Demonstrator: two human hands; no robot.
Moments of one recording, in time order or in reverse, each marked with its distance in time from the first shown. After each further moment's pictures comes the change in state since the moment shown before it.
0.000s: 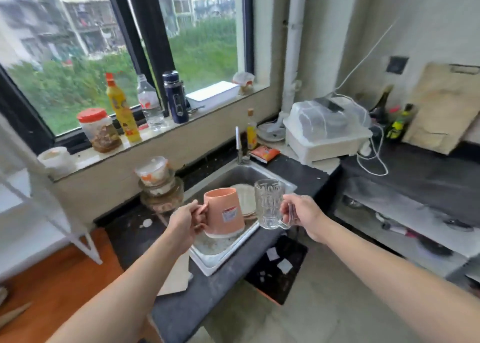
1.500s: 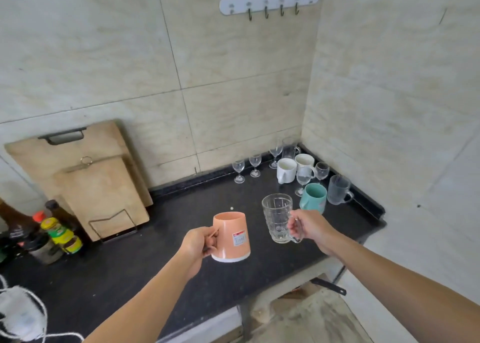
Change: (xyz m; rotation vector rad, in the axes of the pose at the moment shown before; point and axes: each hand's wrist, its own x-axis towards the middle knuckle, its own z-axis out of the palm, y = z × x) left_hand -0.028 -0.264 1.005 0.834 -1.085 -0.149; right_hand -0.018 0.089 -0.885 0.335 1.079 0.171
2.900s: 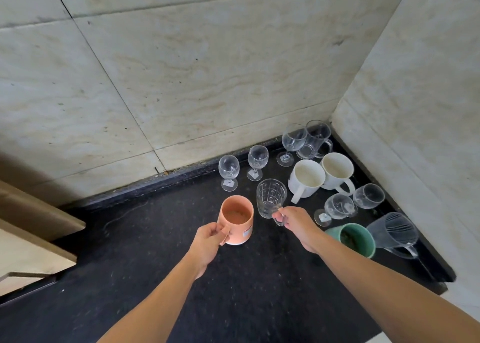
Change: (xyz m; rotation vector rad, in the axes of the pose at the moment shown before) left_hand 0.333 0.027 0.090 0.277 -0.117 -0.151; right_hand 0.348 0.004 0.018 -0.151 0.007 0.348
